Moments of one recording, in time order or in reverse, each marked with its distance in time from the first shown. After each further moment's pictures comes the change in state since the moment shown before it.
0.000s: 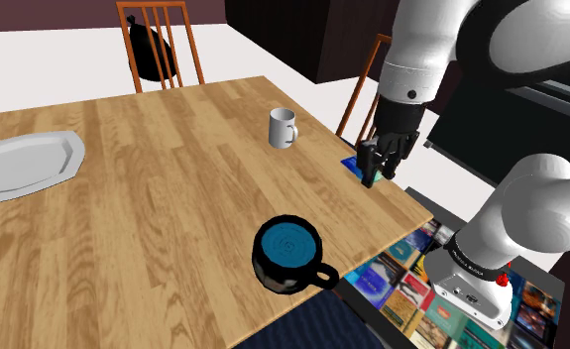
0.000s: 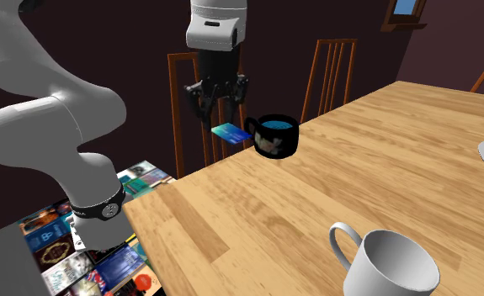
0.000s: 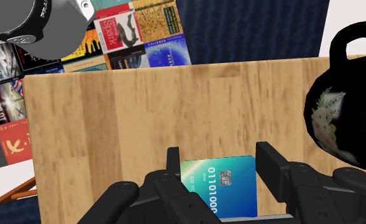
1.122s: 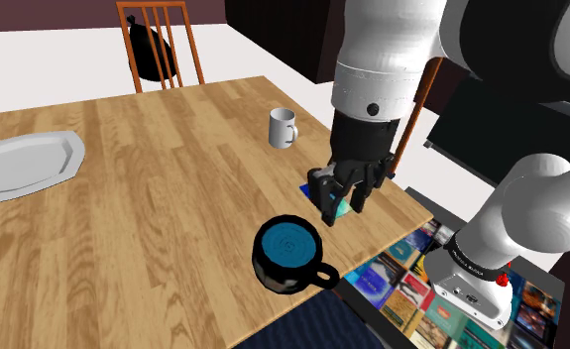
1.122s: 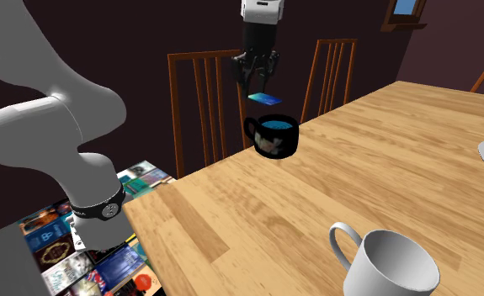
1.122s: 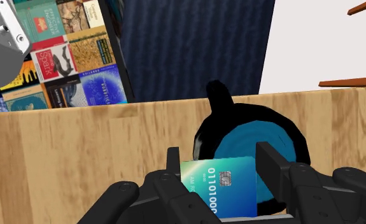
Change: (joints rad) arm 0.010 0.247 0.273 0.310 0.067 0.025 0.304
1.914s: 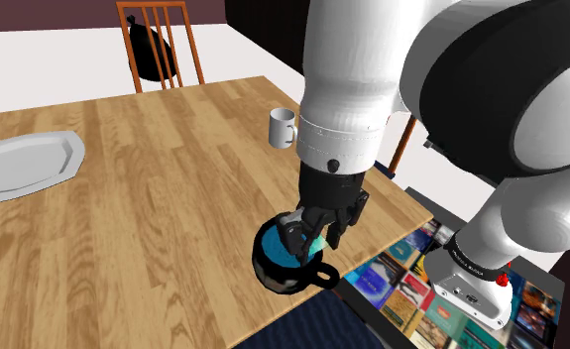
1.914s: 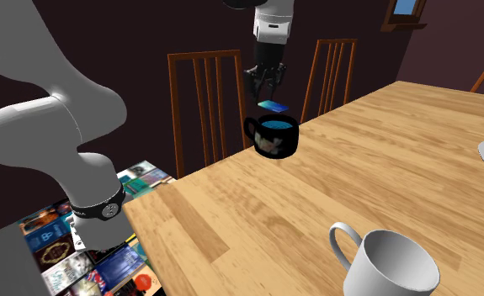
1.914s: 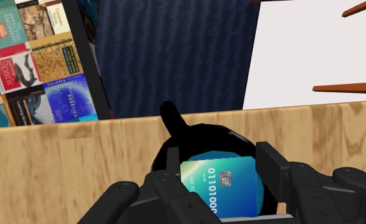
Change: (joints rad) arm -0.023 0.155 0.154 0.041 -0.025 0.142 0.121
